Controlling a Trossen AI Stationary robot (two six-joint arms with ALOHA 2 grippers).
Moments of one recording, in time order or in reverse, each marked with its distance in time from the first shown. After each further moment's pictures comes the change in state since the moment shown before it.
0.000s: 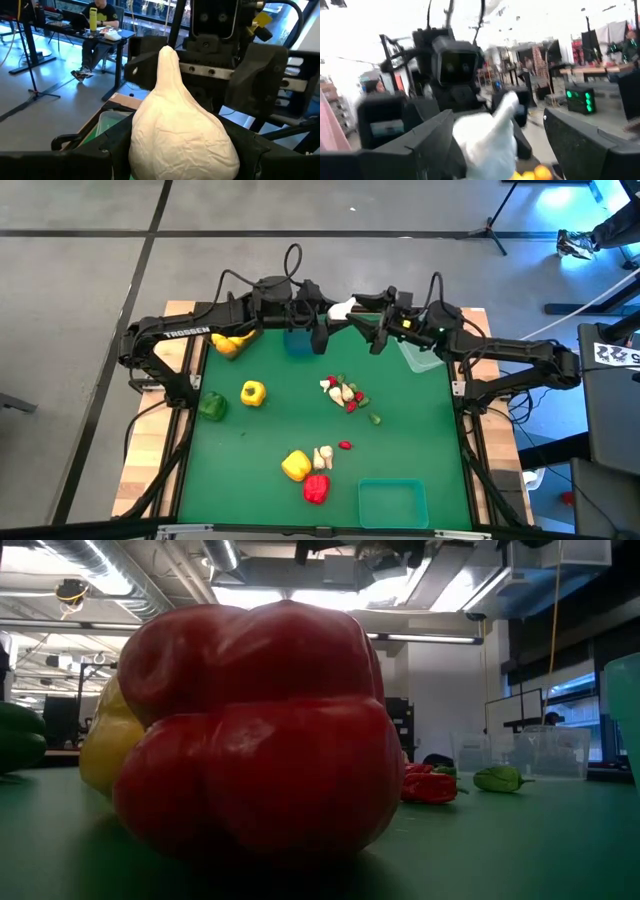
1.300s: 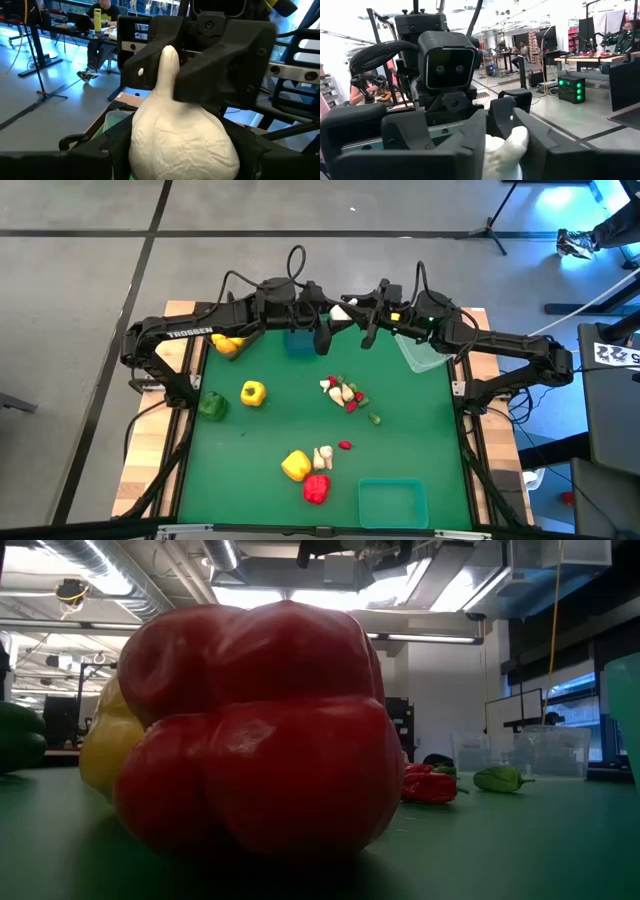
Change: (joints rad) left arm 0.003 0.018 0.000 0.007 -0.026 0.033; right arm -0.006 0.074 0.157 -0.187 -0.016 -0.052
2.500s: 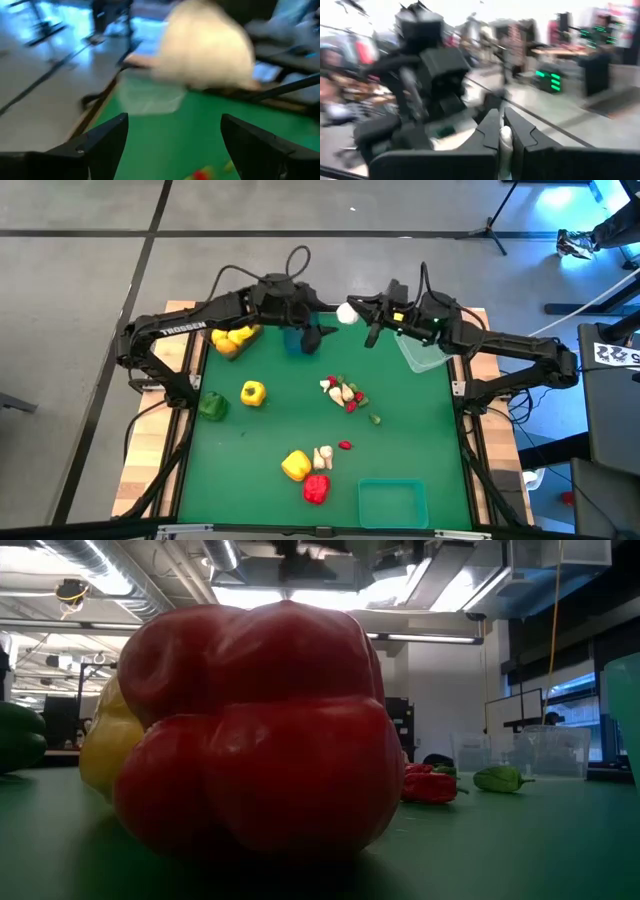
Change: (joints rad) left arm 0.064 -0.042 0.000 -0.284 0.026 0.099; right arm 0.000 -0.055 -0.001 -0.125 0.119 -0.028
